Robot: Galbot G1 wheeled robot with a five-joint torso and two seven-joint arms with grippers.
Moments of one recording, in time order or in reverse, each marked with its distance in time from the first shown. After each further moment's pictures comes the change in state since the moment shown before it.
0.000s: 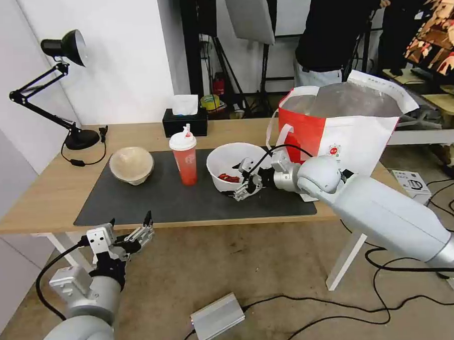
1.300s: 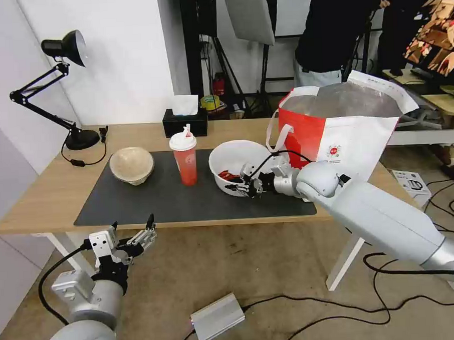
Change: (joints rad) left arm 0.021 -0.019 0.014 -0.016 0.014 -0.004 0.000; right arm -0.029 0.011 0.001 -0.033 0.000 0.004 0.002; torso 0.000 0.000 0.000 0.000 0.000
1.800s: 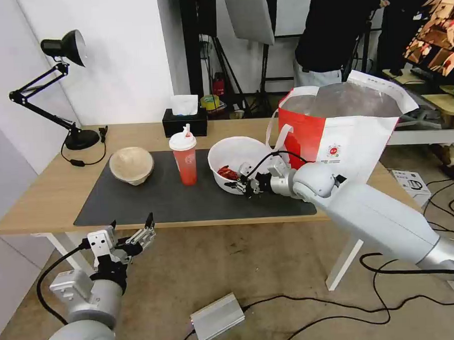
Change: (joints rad) left arm -0.004 0.006 -0.002 -0.002 0.000 -0.009 -0.003; right arm 0.013 0.015 -0.014 -0.006 0.027 0.001 0.024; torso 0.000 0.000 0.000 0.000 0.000
